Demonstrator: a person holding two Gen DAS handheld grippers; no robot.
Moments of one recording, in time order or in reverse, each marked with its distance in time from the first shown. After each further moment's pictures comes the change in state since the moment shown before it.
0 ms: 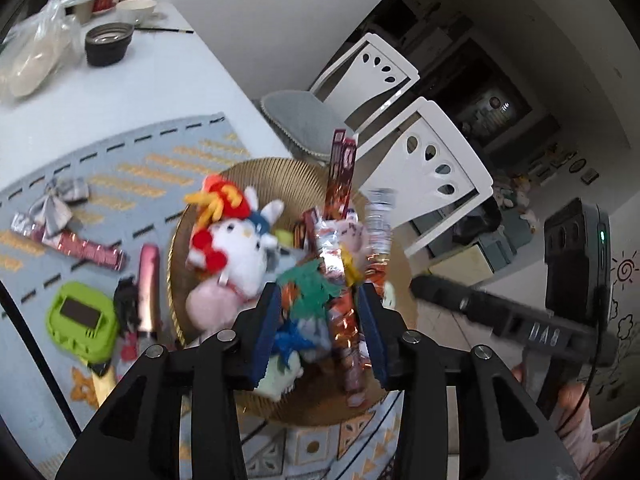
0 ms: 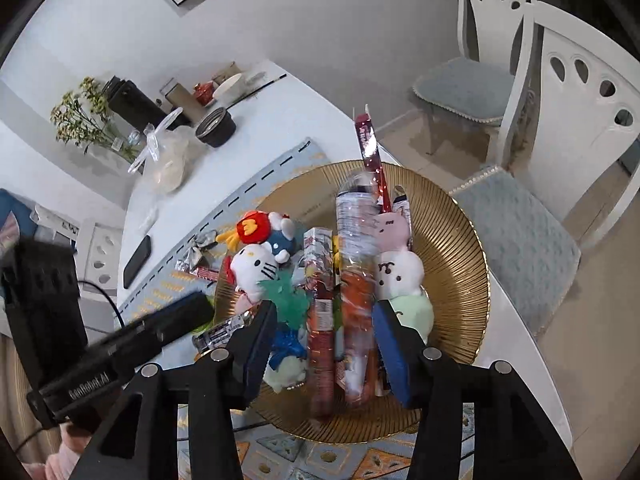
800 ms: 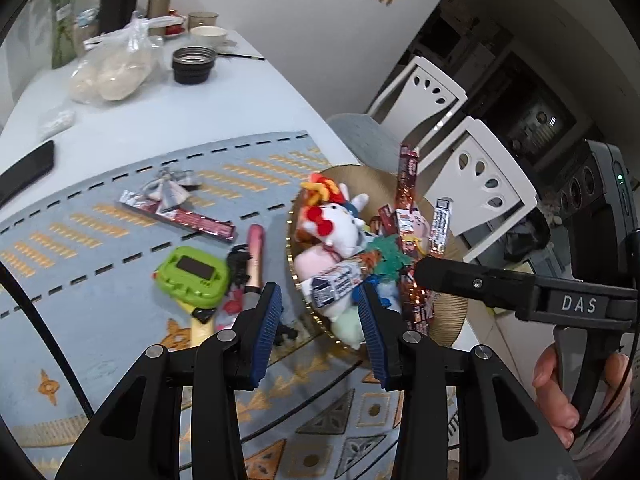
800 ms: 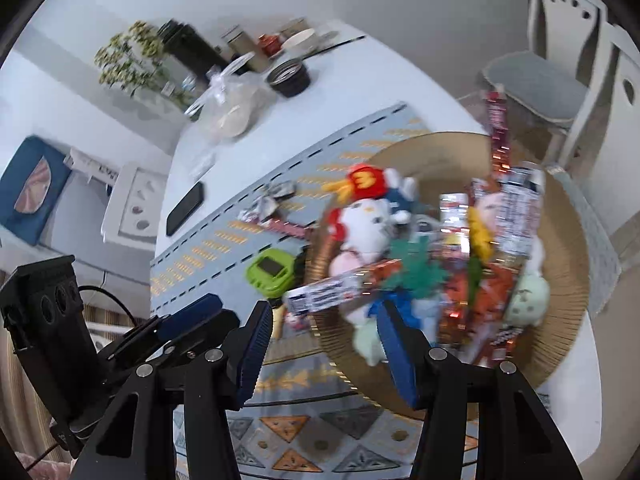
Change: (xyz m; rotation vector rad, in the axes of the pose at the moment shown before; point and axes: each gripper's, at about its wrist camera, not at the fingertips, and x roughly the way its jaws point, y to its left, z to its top) left arm -0.074 0.029 -0.039 -0.031 -0.098 0.226; right arm 0.016 0.092 -0.013 -0.150 0.142 0.127
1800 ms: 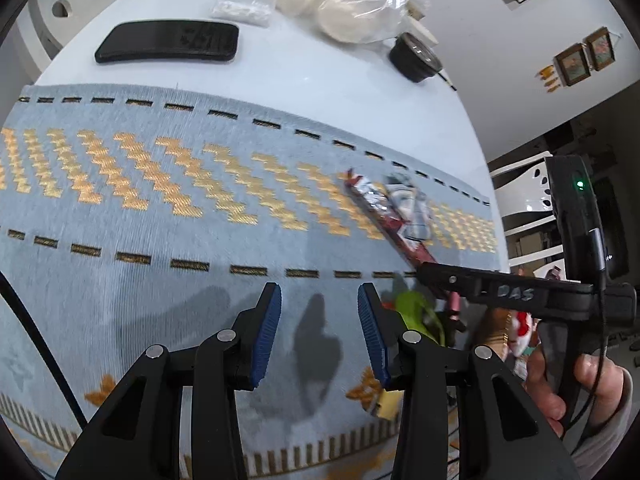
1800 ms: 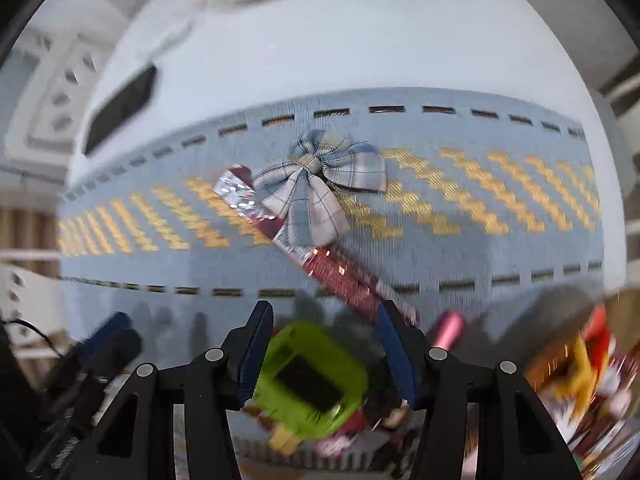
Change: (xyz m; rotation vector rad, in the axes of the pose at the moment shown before) left arm 0.026 0.218 -0.005 -0.508 0.016 0.146; right arm 0.250 0.111 0.091 -0.308 0.415 -0.291
